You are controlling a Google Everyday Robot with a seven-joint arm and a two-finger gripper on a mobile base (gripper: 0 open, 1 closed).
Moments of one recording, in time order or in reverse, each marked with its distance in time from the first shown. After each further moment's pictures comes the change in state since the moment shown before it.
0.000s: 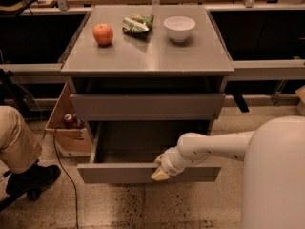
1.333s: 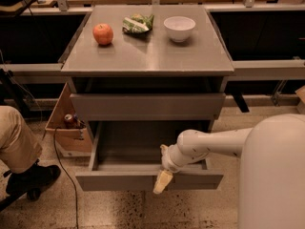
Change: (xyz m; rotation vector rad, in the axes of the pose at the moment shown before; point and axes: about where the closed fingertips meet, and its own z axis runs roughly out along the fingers) arm 0.002 -0.011 -0.007 0.013 0.028 -0.036
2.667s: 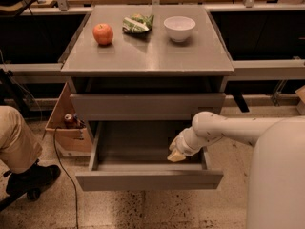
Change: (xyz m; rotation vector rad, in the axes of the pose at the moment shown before) arm 0.023 -0.059 -0.064 0.071 0.050 -0.001
